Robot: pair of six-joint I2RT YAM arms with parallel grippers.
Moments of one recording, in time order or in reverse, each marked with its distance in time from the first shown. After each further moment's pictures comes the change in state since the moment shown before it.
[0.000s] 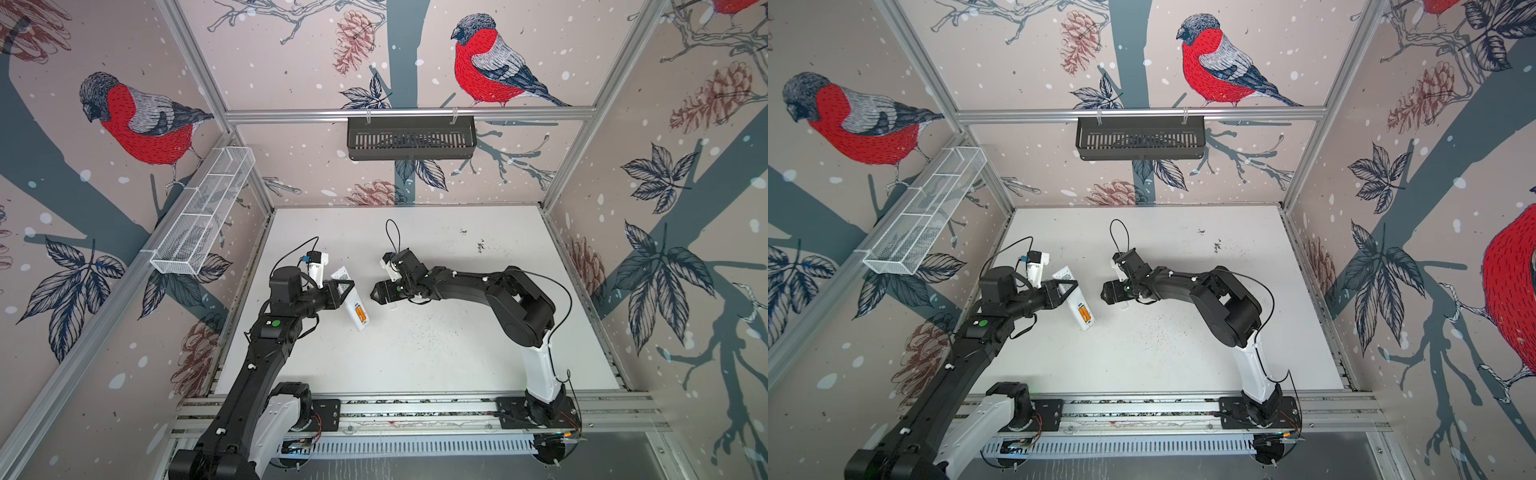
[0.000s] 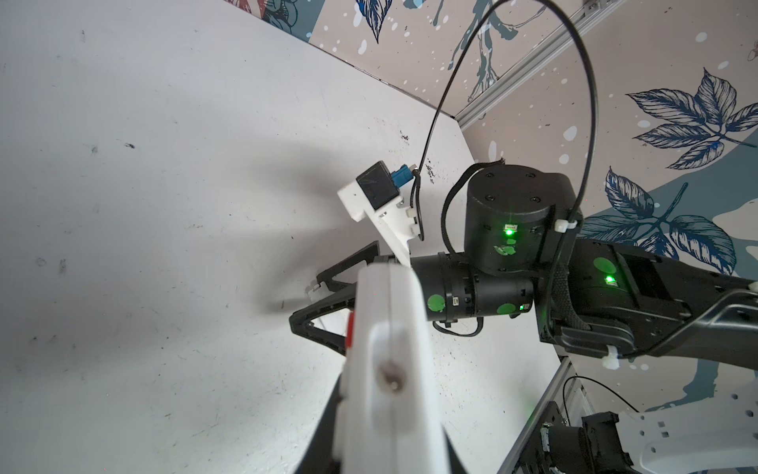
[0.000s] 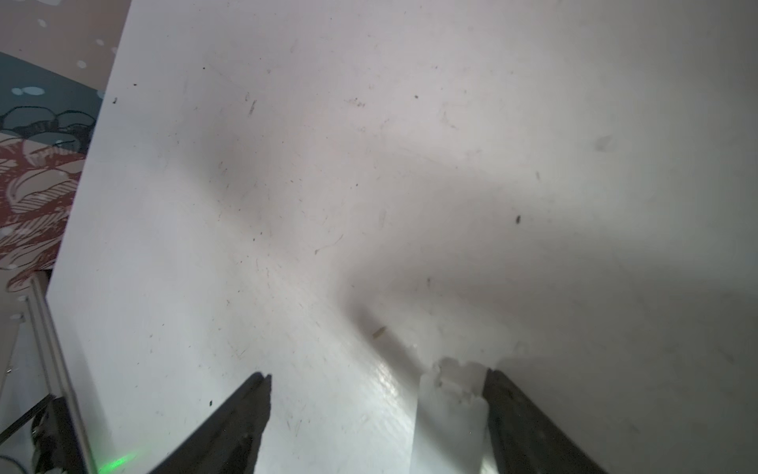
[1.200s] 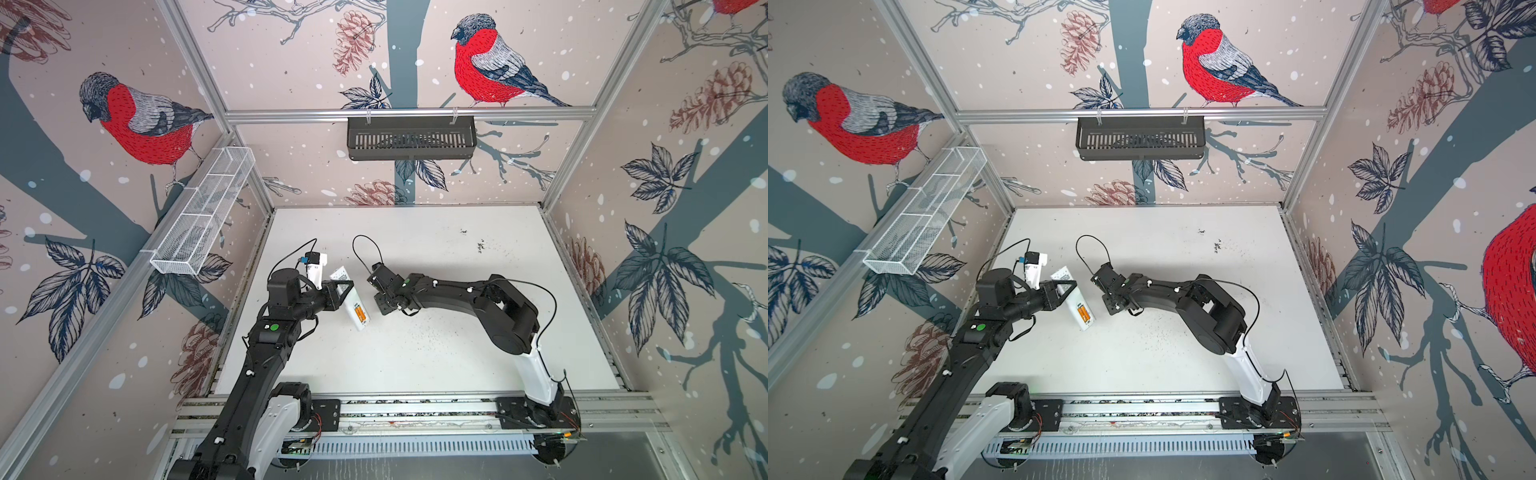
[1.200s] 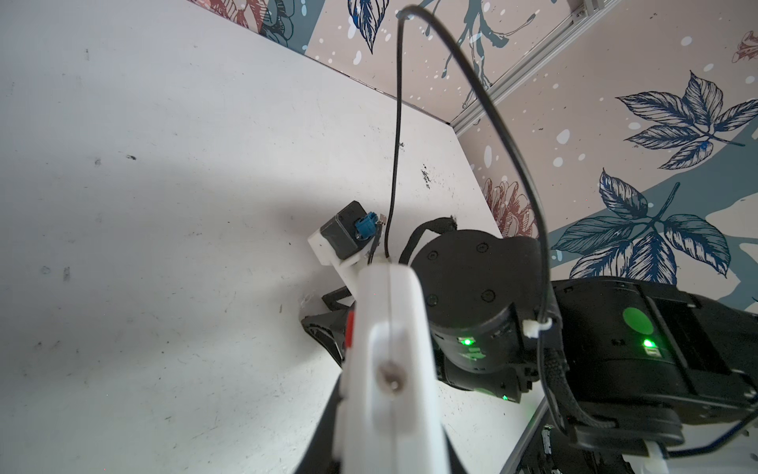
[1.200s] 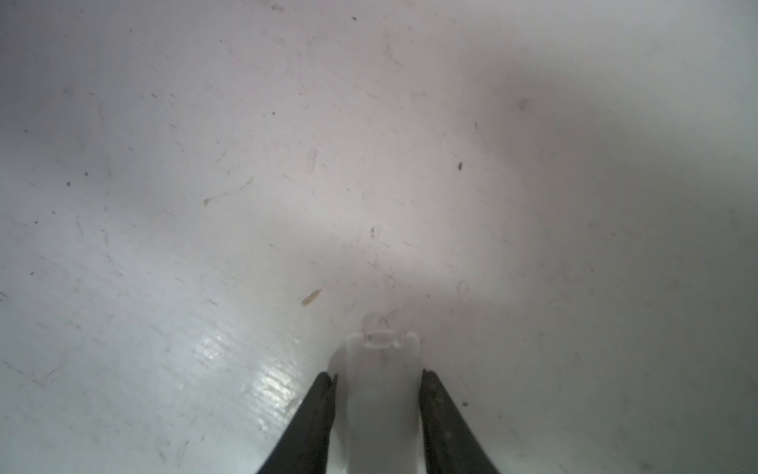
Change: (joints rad) left arm 0.000 -0.035 -0.008 0.001 -0.003 -0.001; right arm 0.141 0.061 0.142 -0.304 0.446 -0.093
